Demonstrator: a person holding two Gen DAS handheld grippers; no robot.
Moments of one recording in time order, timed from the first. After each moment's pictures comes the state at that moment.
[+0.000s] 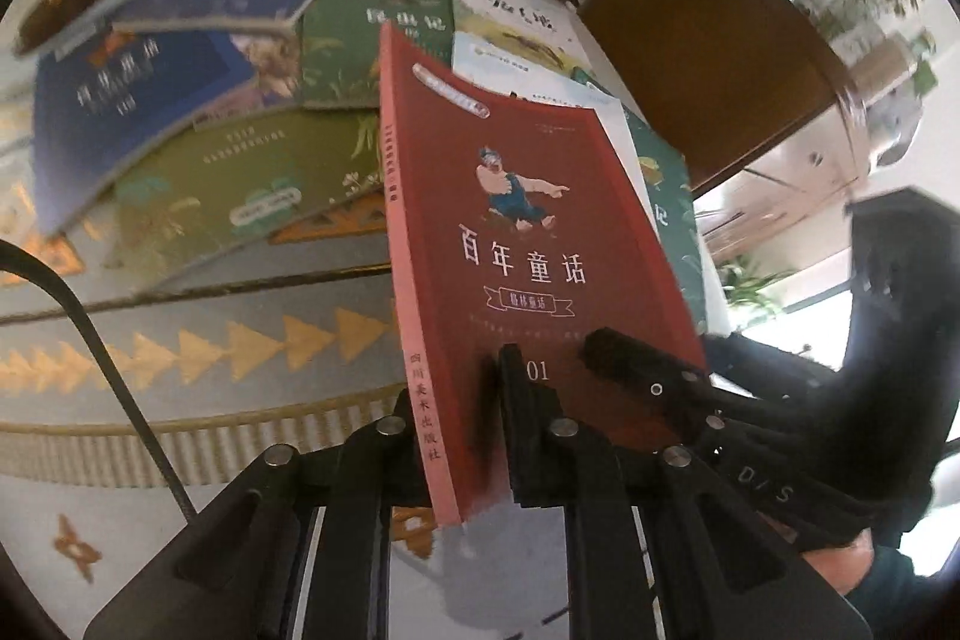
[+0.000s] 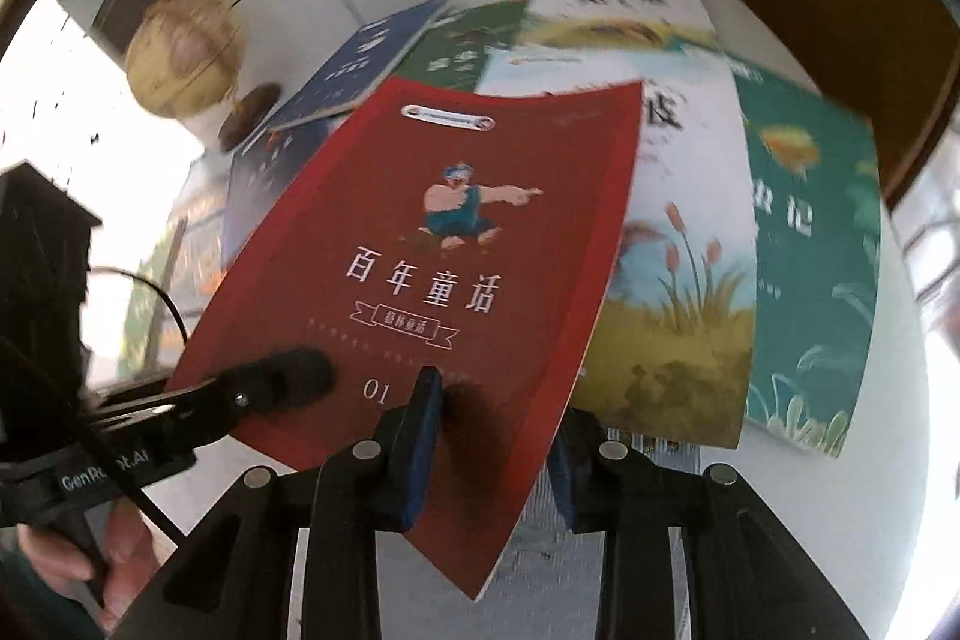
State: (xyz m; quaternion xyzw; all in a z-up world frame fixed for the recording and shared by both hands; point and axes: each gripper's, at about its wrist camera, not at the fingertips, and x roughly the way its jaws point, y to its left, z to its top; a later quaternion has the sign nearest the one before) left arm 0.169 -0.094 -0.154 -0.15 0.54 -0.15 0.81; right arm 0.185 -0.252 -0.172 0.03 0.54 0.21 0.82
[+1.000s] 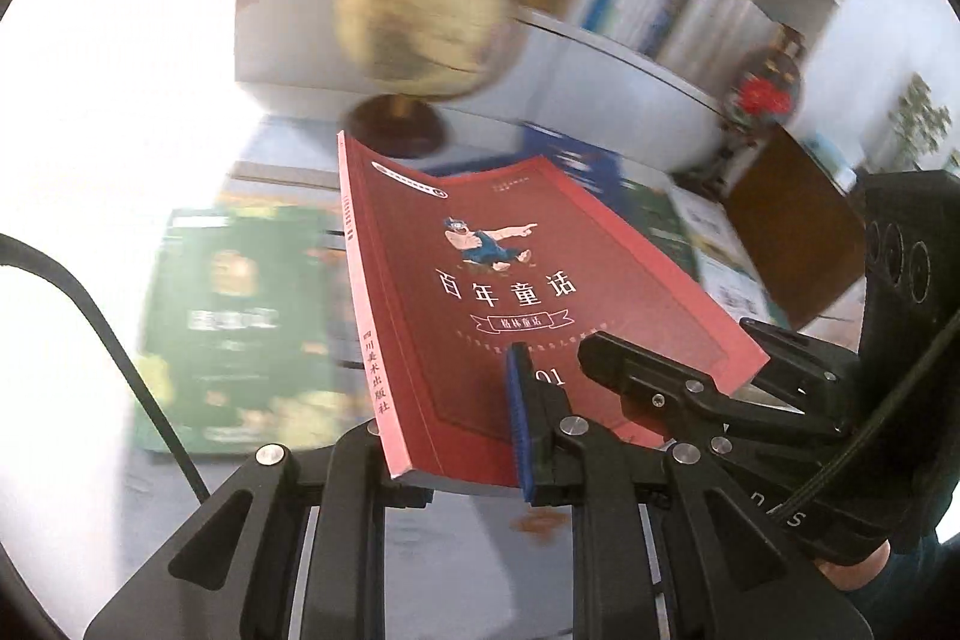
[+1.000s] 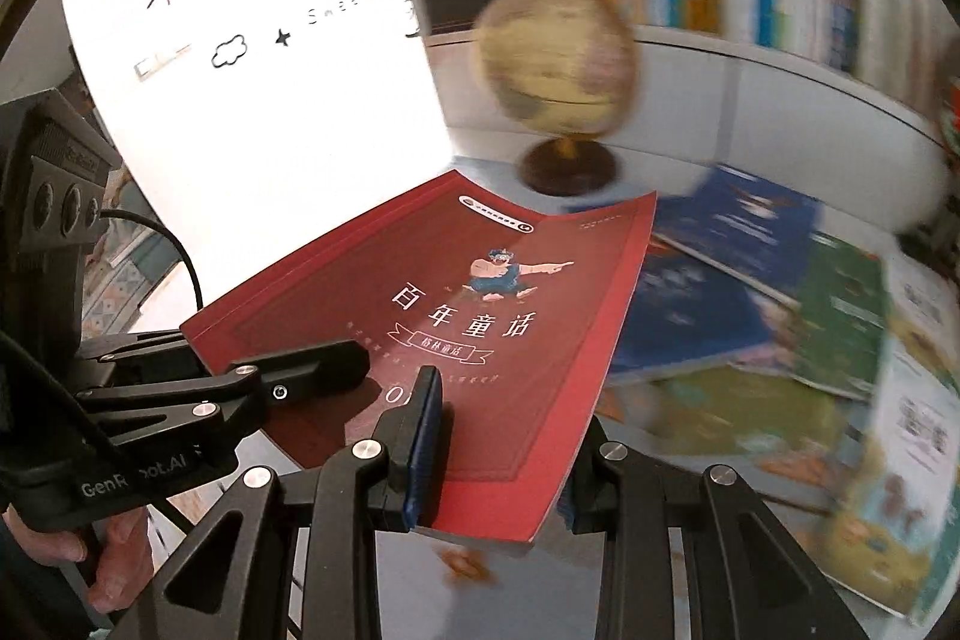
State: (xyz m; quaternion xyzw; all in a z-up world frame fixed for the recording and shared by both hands) left arm 0.055 0.211 -0.076 -0.17 0.41 0.01 0.90; right arm 0.107 0.066 -0.090 -0.08 0.40 0.39 0.82
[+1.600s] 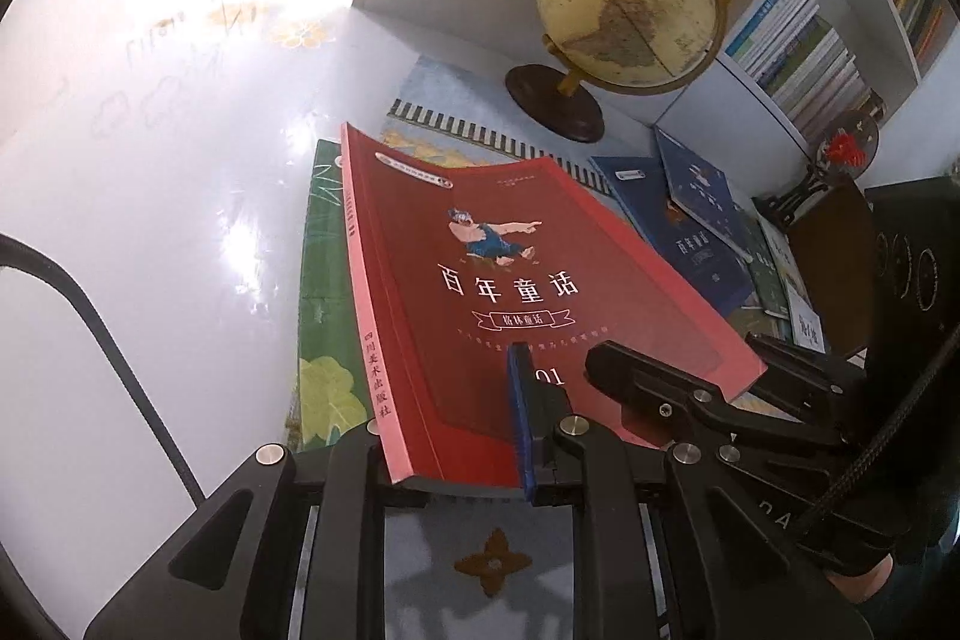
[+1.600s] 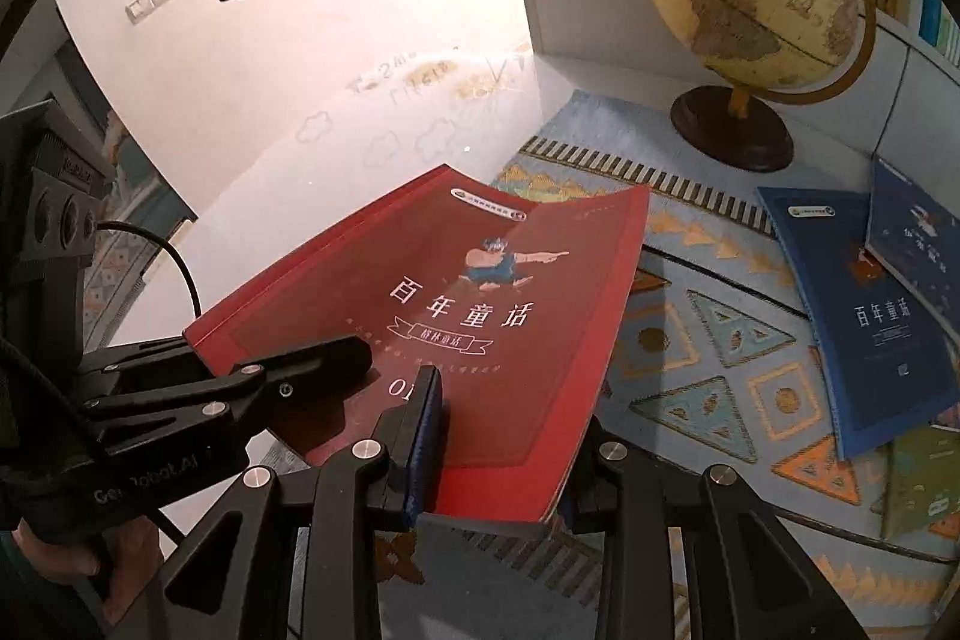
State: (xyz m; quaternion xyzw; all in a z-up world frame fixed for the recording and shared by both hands) left arm 0.052 0.355 -0.153 -0.24 0.44 0.02 0.86; right arm 0.110 0.229 -0.153 -0.11 0.46 0.39 0.79
